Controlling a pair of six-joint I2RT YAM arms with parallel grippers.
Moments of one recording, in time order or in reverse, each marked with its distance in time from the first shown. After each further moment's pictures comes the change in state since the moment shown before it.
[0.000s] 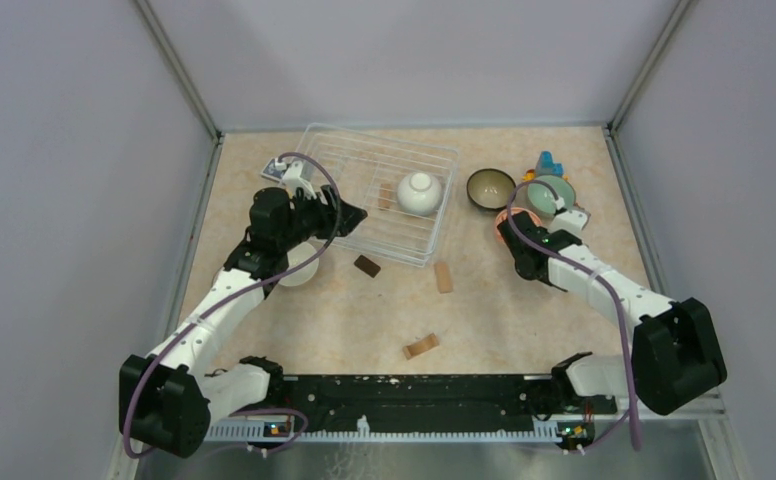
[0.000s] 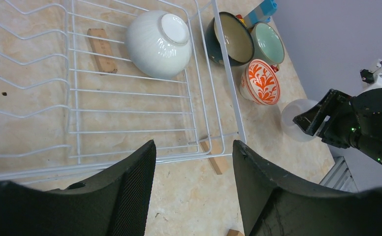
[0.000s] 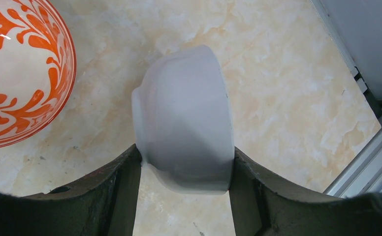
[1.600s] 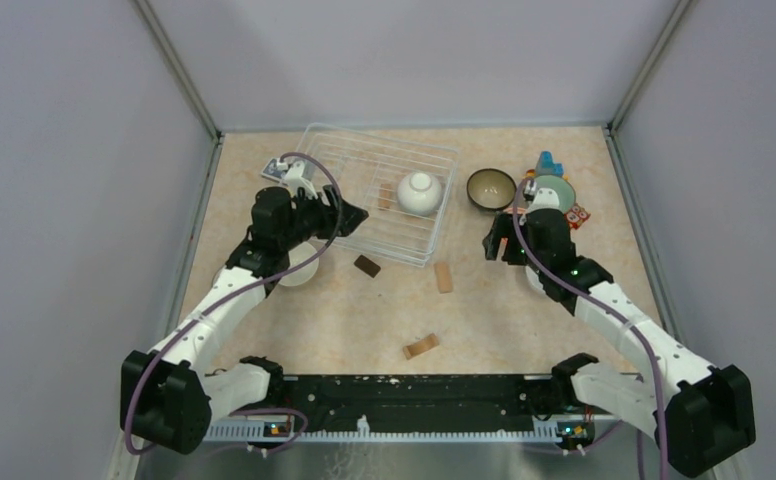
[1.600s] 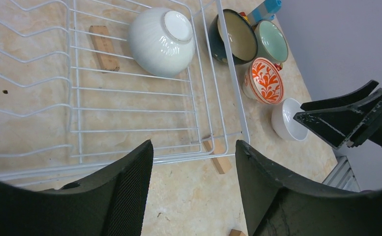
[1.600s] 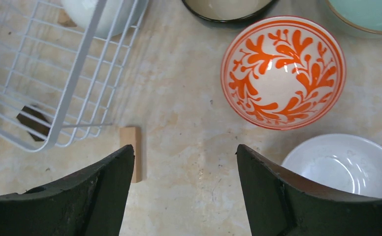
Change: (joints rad) left arm 0.000 0.013 0.000 0.010 0.000 0.002; right arm -0.018 -0.290 -0.136 0.570 -0.660 -0.517
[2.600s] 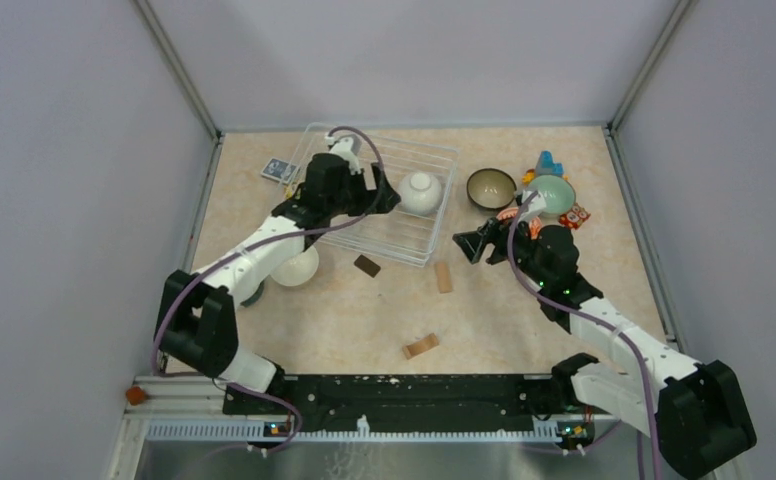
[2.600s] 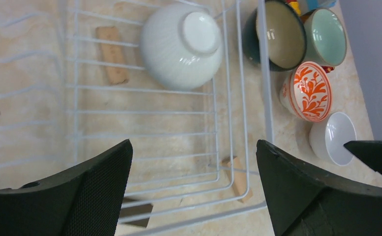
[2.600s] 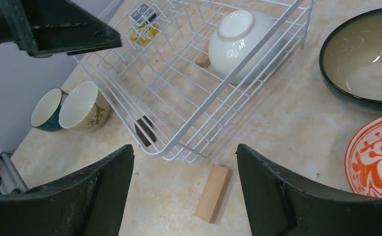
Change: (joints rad) left arm -0.118 0.343 0.272 -0.135 -0.204 0.034; right arm 0.000 -0.029 -0.233 0.649 -0.406 0.020
